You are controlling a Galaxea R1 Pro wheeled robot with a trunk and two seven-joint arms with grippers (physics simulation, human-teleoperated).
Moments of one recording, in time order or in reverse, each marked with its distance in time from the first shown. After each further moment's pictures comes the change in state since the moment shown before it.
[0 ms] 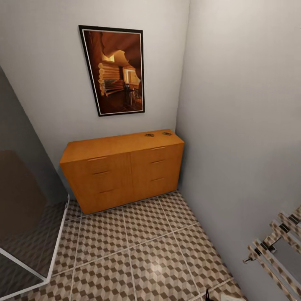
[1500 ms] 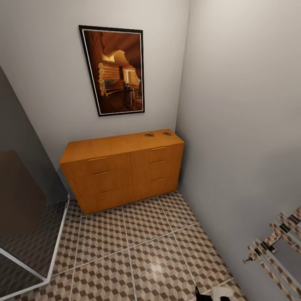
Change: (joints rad) left arm 0.023 0.044 0.003 -0.003 0.006 0.029 0.012; right arm 0.072 -0.013 0.004 -0.236 0.027 0.209 0.201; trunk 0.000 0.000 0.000
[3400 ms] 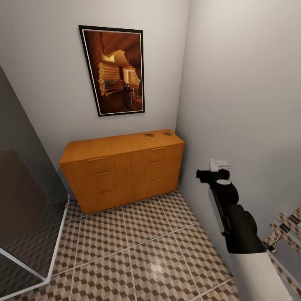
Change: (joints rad) left arm 0.000 0.001 -0.001 0.002 0.000 0.002 0.000; right arm -0.387 0.017 0.004 -1.247 0.184 1.287 -0.111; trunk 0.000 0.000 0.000
